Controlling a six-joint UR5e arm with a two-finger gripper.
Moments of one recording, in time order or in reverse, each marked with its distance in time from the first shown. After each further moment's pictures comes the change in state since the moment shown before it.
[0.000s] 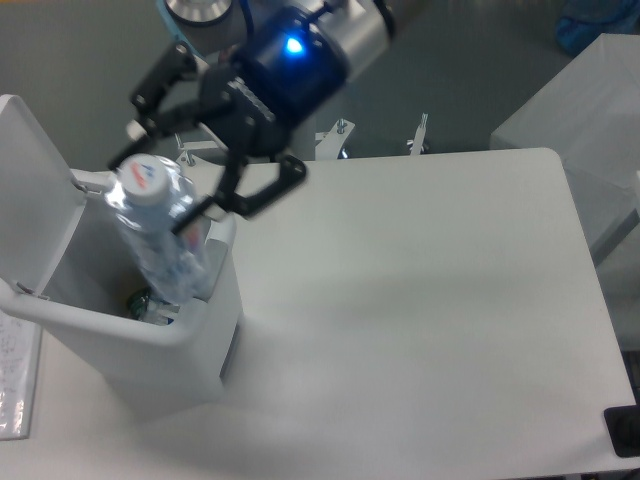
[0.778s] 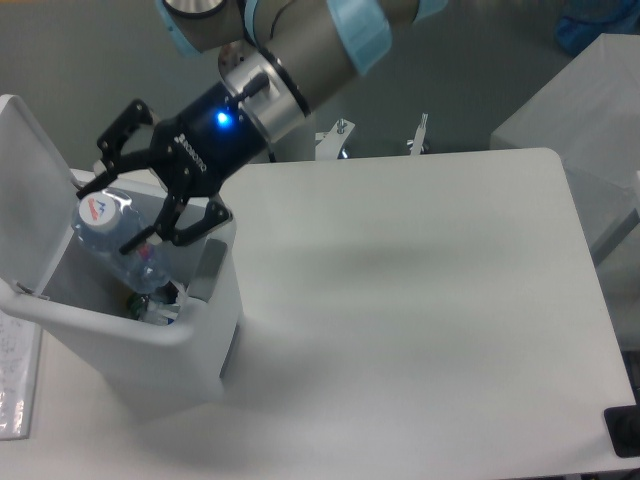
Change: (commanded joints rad) arm -0.032 -0.006 -0.284 0.006 0.017 0.304
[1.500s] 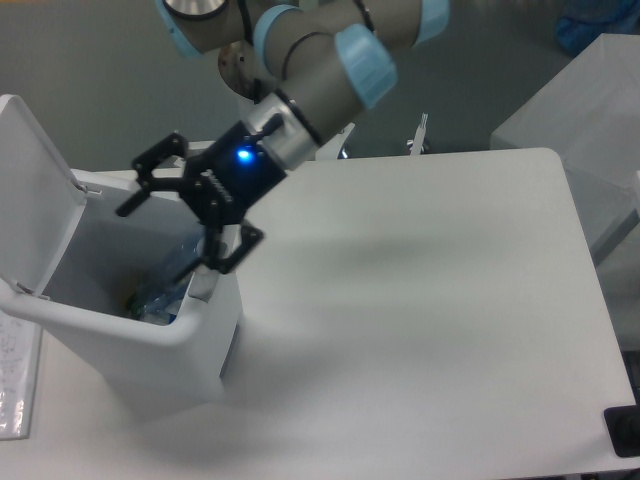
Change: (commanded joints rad) arm 0.162 -0.047 0.067 0.000 0.044 0.012
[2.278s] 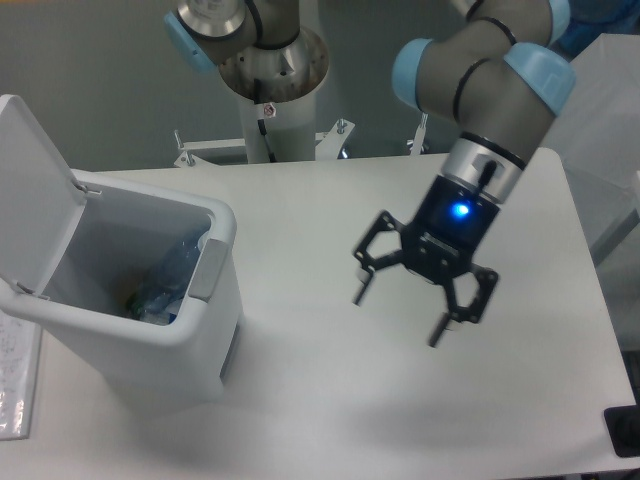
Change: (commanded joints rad) arm 0.125 -0.216 0.218 0.000 0.563 0.086
